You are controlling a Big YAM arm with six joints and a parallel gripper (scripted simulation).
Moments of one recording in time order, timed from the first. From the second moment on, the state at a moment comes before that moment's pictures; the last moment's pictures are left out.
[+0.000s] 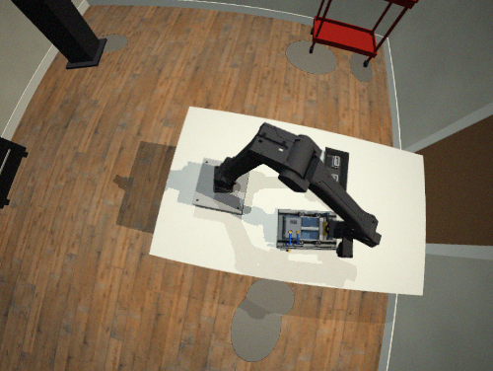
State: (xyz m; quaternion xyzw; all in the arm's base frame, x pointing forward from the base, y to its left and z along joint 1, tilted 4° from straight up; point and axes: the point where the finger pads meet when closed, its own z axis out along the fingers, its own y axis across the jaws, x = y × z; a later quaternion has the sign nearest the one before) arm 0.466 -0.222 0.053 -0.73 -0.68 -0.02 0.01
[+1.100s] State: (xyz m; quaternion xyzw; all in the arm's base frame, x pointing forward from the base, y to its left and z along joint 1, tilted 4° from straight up) arm 0.428 0.041 0.061 -0.74 -0.67 -0.01 0.01
